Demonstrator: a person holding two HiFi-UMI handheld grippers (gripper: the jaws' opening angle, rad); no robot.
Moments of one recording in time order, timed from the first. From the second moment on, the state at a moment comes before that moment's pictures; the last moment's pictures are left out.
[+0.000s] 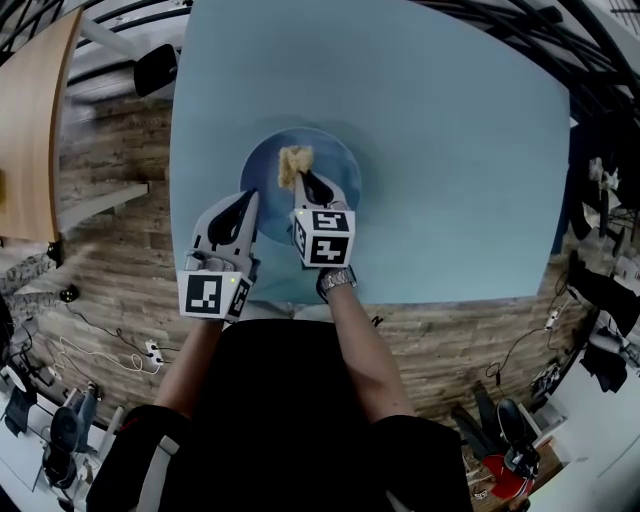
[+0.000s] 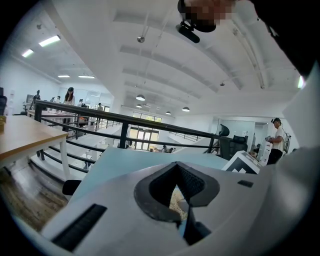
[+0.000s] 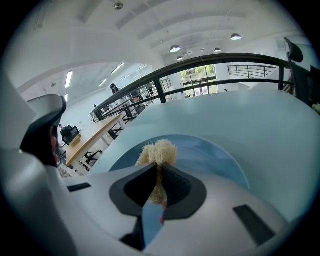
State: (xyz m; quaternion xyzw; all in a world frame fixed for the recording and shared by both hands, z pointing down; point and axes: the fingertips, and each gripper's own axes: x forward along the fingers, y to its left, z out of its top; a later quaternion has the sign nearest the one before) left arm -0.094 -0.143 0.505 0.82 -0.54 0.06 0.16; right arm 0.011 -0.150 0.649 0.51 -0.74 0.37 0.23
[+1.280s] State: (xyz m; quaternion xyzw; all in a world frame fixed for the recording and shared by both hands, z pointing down) left arm -0.078 -0.135 0.494 0.84 -0.52 0.06 0.15; right arm 0.094 -0.121 0.638 0.57 -0.70 0.33 0.28
